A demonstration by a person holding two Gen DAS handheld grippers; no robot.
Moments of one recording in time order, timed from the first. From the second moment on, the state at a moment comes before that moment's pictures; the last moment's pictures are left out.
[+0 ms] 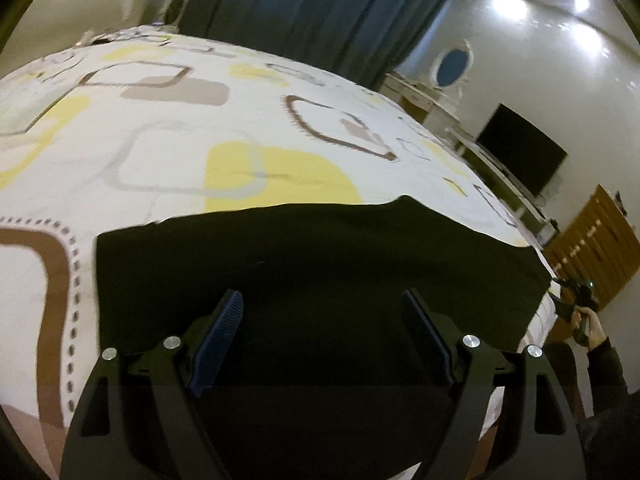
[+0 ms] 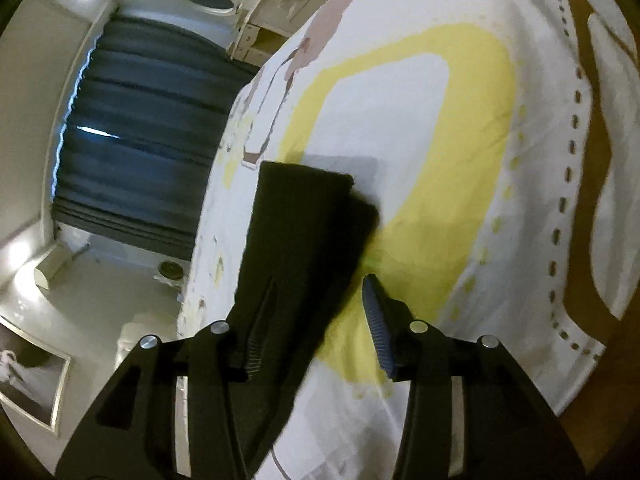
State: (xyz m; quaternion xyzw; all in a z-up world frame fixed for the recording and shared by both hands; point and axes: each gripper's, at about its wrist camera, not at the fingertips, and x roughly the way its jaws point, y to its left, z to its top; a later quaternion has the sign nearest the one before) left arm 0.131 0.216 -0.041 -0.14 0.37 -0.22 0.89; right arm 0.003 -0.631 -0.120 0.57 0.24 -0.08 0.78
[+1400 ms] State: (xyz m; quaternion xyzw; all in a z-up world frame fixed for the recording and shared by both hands) left arm 0.129 0.223 -0.048 -0.16 0.38 -0.20 0.89; right arm 0.062 -0.529 -0.009 0.32 0.28 -0.03 0.90
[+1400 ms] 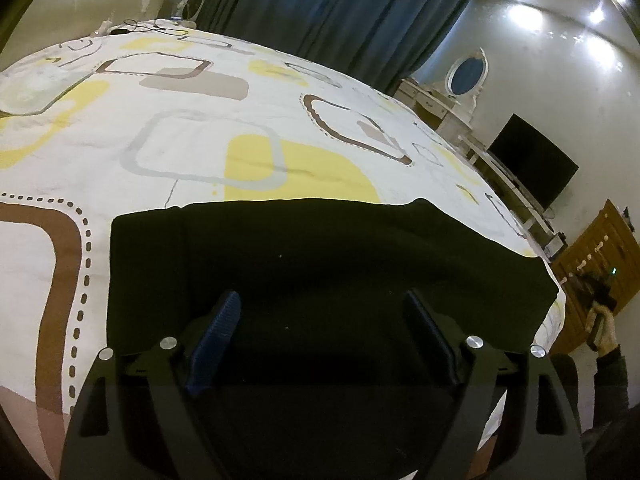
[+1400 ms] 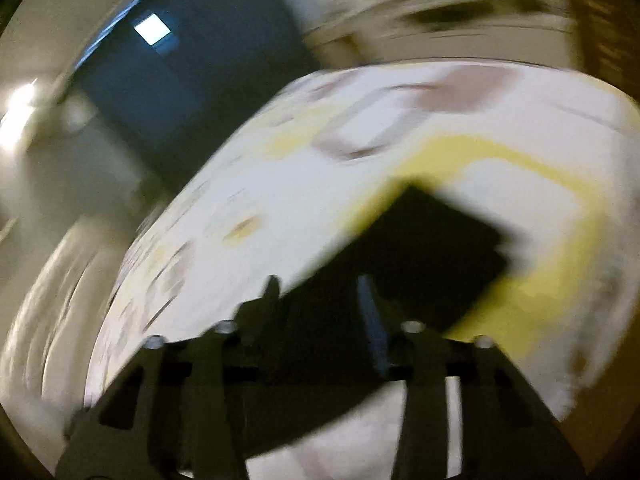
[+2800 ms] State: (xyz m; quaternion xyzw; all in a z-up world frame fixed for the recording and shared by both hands) left arm 0.135 0.225 -0.045 -0.06 0.40 -0.20 0.89; right arm 0.358 -0.097 -0.075 0.02 0.60 0.42 0.68
